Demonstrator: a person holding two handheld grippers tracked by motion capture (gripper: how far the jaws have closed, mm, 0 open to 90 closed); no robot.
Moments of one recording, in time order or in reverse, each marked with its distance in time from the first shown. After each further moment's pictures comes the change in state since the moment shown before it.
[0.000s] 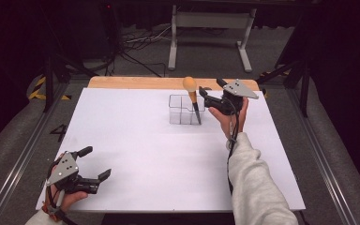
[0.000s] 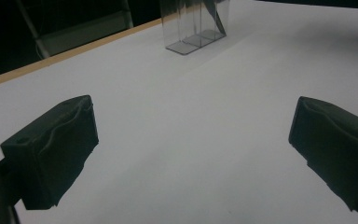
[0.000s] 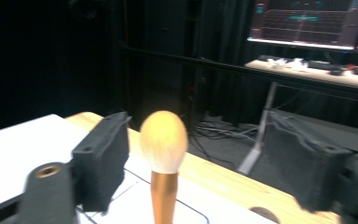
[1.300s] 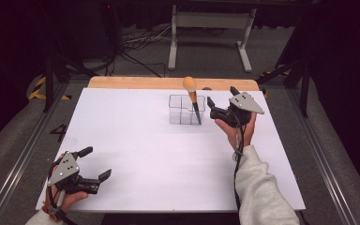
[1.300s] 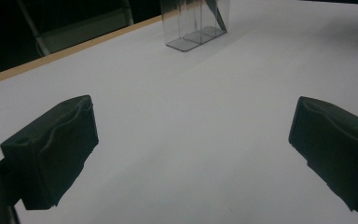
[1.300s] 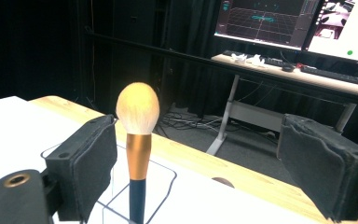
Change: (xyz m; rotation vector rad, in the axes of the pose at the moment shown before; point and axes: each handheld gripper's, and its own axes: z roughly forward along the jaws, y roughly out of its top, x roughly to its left) left arm -0.001 0.000 0.001 0.011 0.003 0.003; right arm 0.010 -0.011 -0.039 0.028 -0.143 -0.061
